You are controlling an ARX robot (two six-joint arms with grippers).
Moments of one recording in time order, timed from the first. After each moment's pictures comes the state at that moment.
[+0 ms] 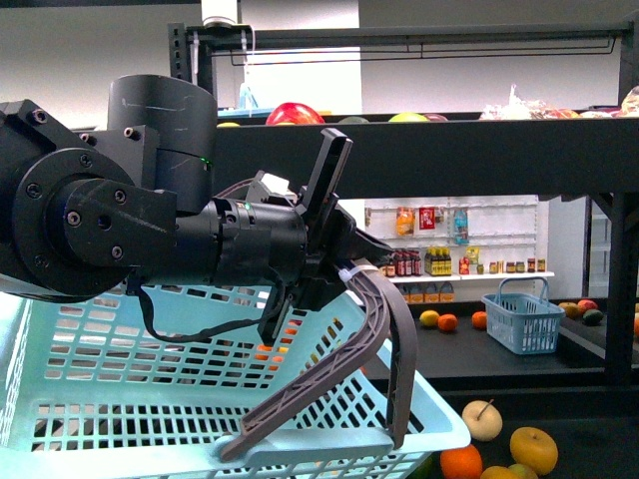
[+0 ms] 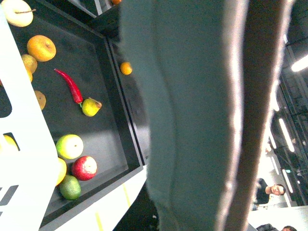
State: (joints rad) left arm -0.38 1.90 1.44 0.37 0.66 -0.97; right arm 0.00 0.00 0.02 0.00 0.00 0.00
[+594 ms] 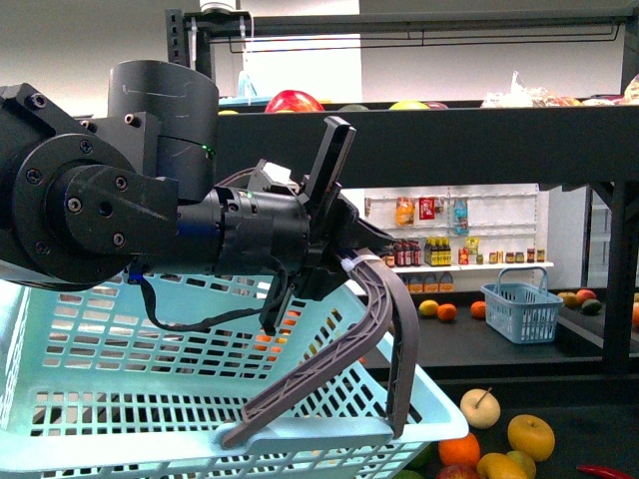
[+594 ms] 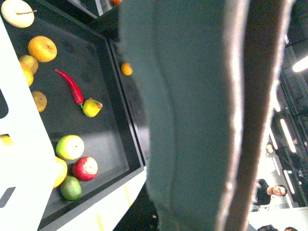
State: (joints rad) left arm -0.38 1.90 1.44 0.37 0.65 -0.96; right arm -0.01 1.24 0.33 0.42 0.08 0.10
